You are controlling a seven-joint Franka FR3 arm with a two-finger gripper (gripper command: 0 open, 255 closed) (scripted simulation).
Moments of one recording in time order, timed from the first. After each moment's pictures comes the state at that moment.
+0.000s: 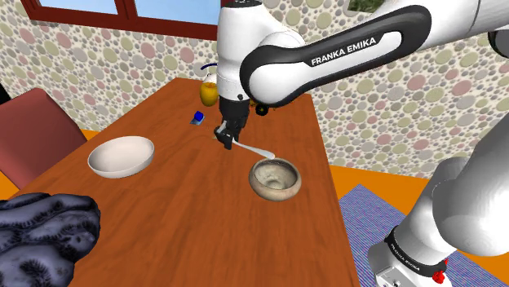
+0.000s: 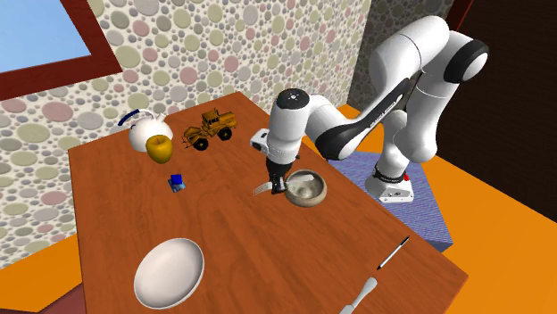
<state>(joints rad) 0.28 -0.05 0.32 -2.07 -0.12 2.12 0.23</state>
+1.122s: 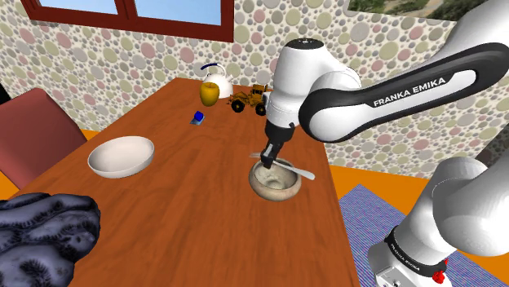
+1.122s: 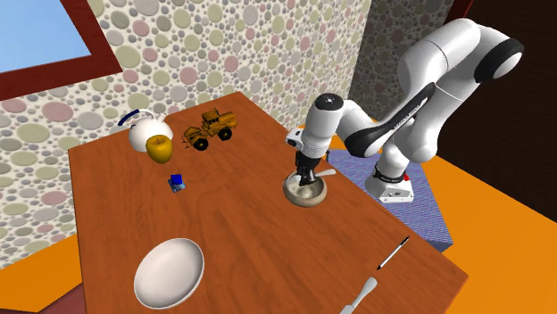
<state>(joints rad) 0.29 -0.36 0.26 -2.53 -0.03 2.29 0.12</state>
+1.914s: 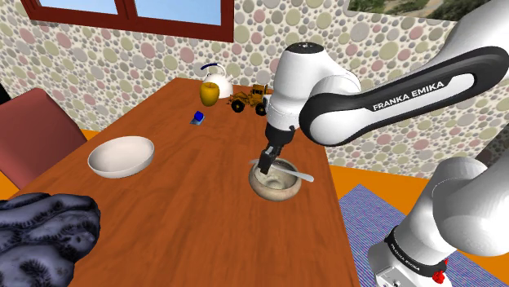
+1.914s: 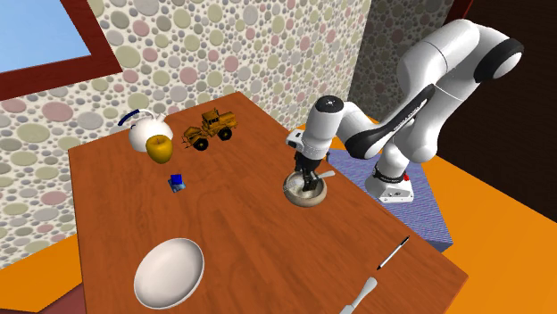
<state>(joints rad) 0.29 -0.36 0.26 -2.55 -0.03 2.31 0.12</state>
